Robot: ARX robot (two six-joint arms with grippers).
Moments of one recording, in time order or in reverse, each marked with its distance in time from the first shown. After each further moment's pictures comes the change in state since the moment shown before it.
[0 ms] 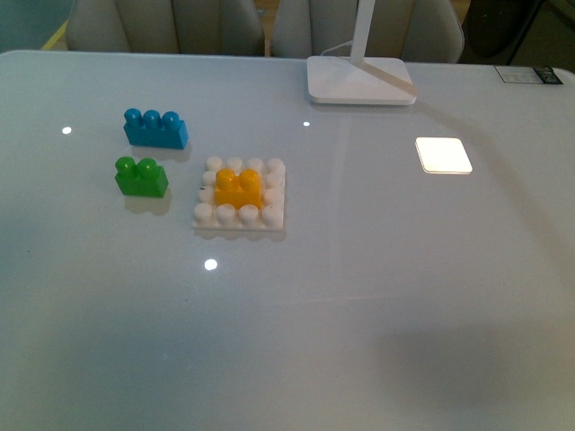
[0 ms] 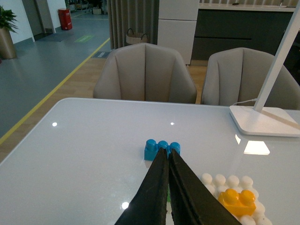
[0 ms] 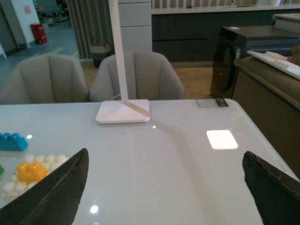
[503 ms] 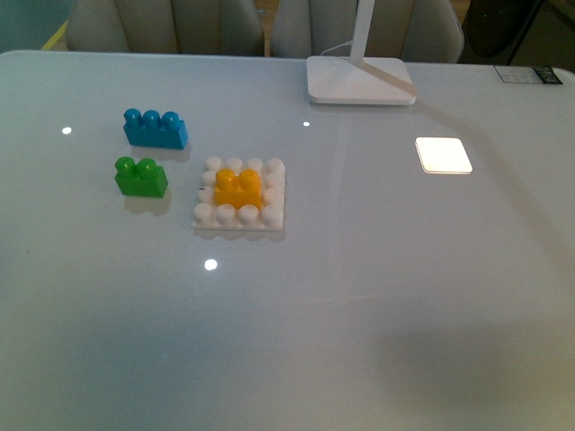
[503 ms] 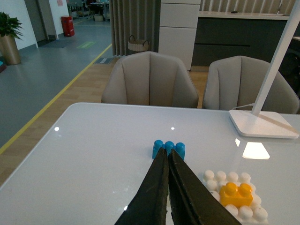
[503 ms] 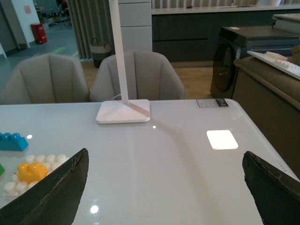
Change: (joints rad) left arm 0.114 -0.558 -0.102 -0.441 0.112 0.005; right arm 0.000 0.000 0.000 0.000 0.000 0.000
